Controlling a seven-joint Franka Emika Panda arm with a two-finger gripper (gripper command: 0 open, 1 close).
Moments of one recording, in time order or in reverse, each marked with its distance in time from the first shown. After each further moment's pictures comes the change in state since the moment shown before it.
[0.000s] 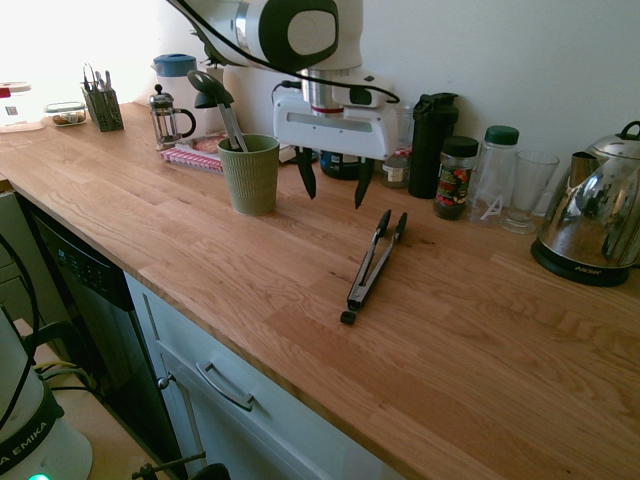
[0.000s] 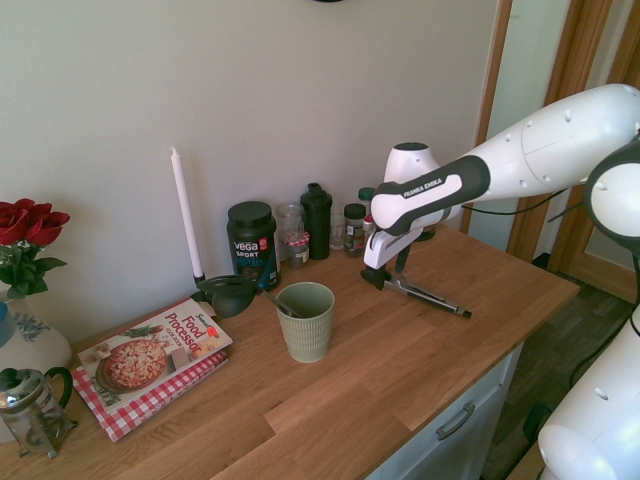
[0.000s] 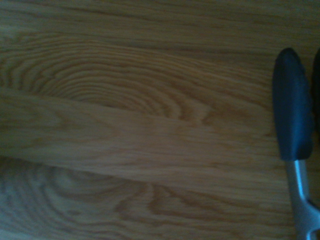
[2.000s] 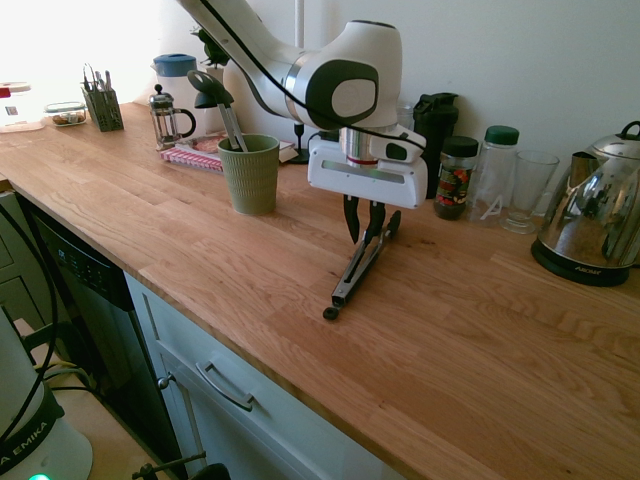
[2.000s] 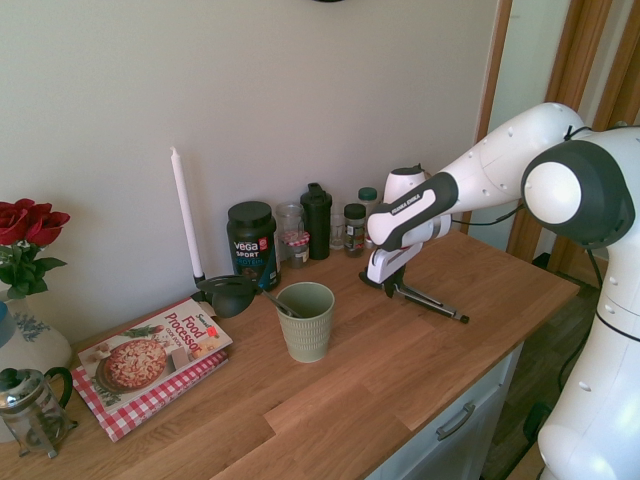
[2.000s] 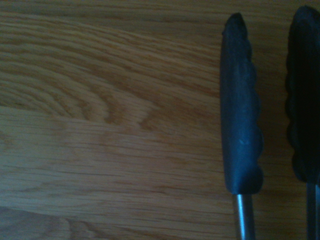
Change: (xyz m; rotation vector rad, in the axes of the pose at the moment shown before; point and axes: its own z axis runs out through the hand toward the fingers) arm 0.028 0.014 0.068 -0.028 -0.054 0.007
